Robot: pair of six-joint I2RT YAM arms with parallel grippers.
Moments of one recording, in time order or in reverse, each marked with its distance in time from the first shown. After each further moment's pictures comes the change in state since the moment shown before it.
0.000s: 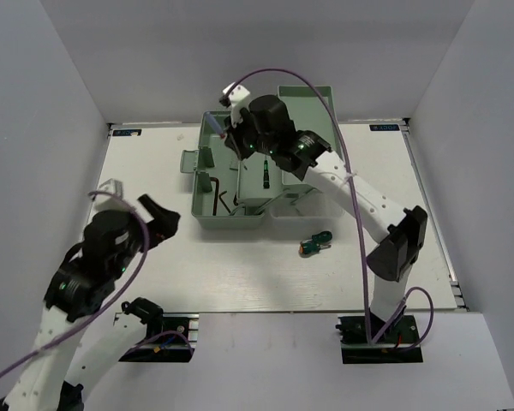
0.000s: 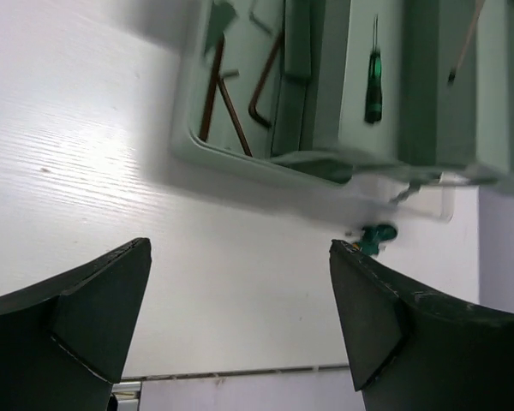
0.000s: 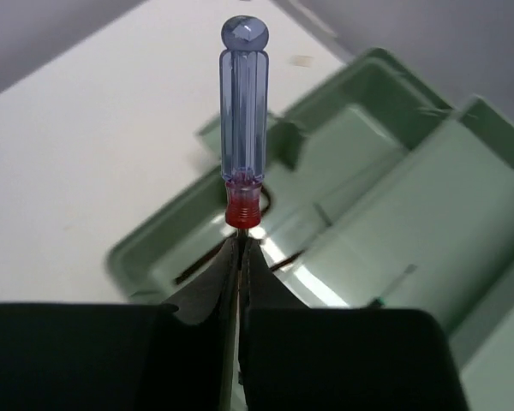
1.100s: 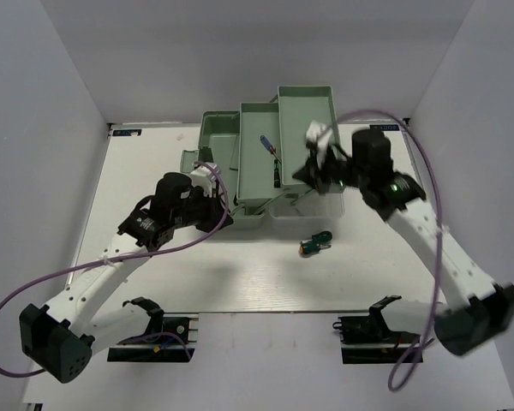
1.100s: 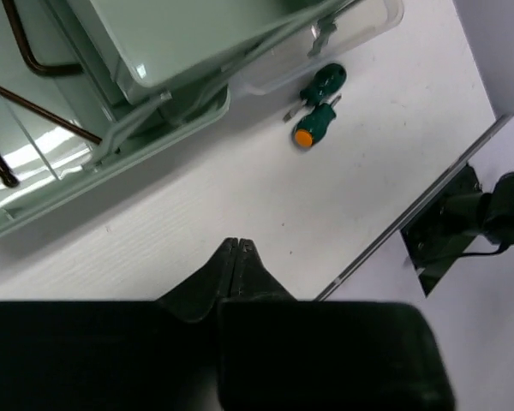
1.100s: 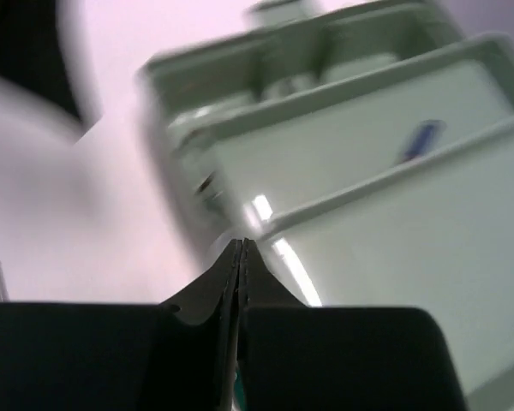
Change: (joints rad) left arm -0.067 0.478 -0.129 0.483 0.621 0.404; right arm -0.344 -0.519 -0.600 0.081 -0.436 -0.195
